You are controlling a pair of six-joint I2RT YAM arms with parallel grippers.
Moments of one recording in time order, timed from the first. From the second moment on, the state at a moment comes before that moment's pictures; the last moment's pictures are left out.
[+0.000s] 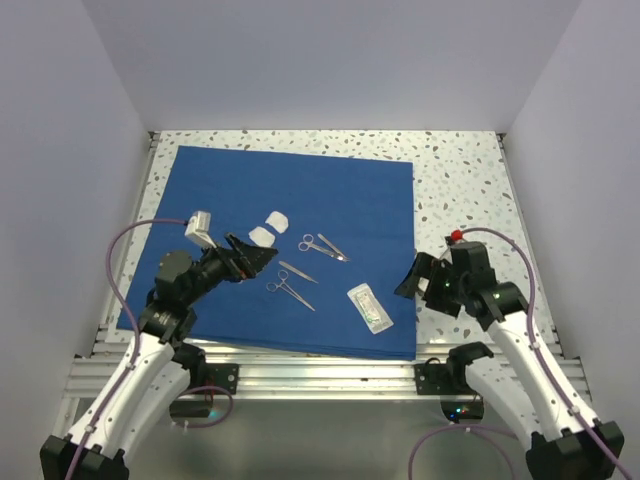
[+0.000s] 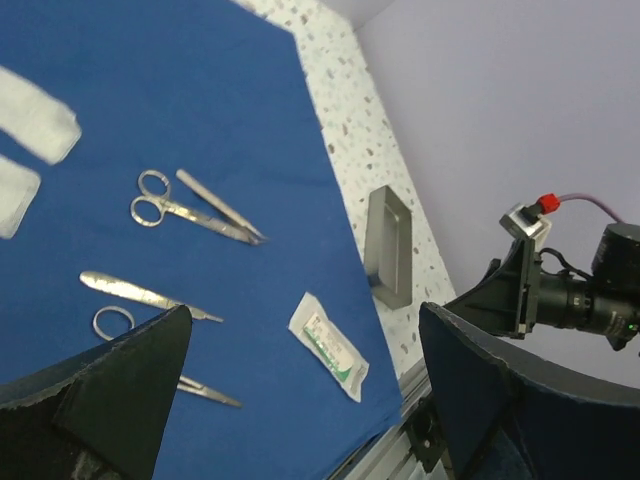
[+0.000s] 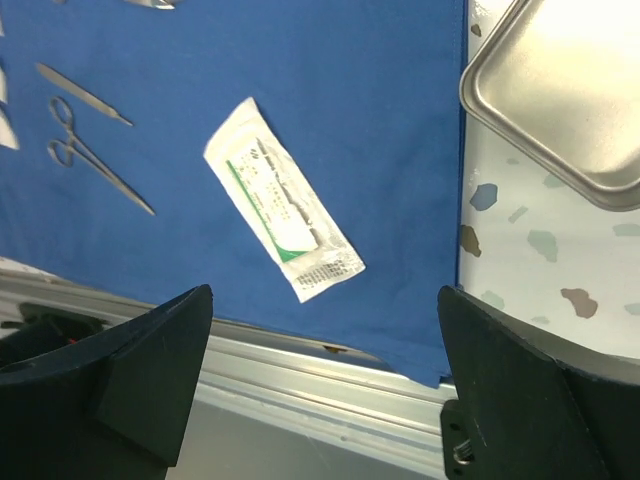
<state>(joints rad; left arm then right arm) -0.29 0.53 0.38 0.03 0.37 -0.81 0.26 0.69 0.61 -0.84 -0.20 0.66</state>
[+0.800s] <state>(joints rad) -0.29 0.87 0.48 -0.19 0.42 -0.69 0.75 1.44 0.94 -0.65 -0.01 0.48</state>
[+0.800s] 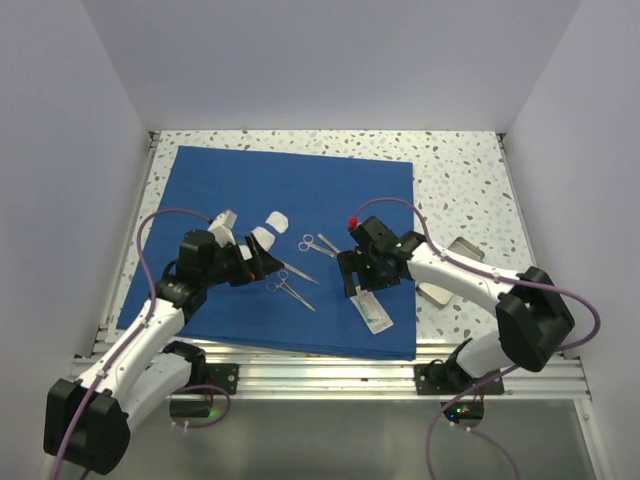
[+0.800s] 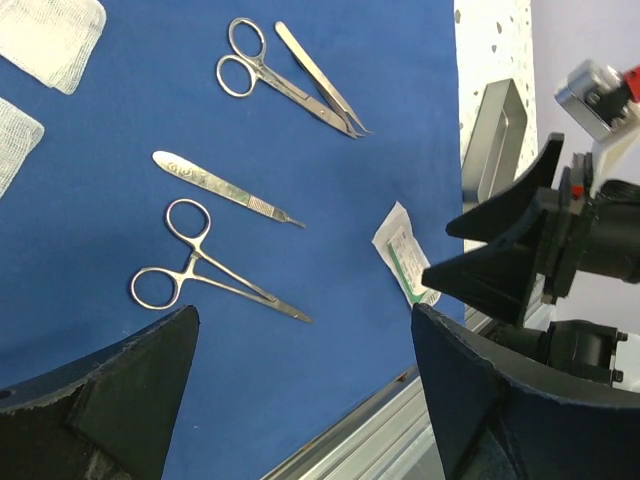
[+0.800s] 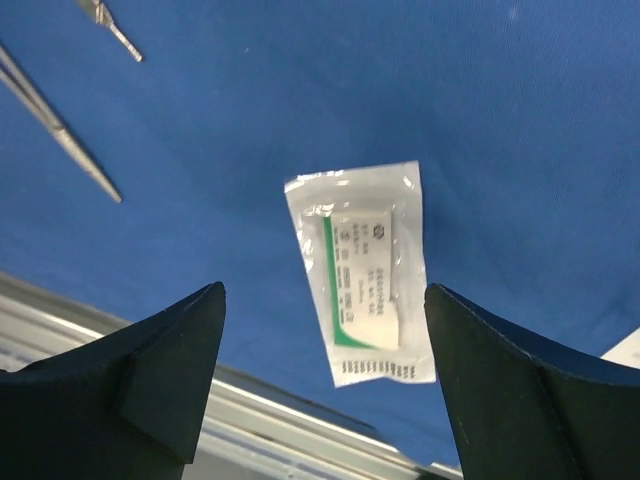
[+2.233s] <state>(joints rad) -0.29 0.93 0.48 -0.17 0.49 -0.61 0.68 2.18 1.71 -0.77 0.09 0.19</state>
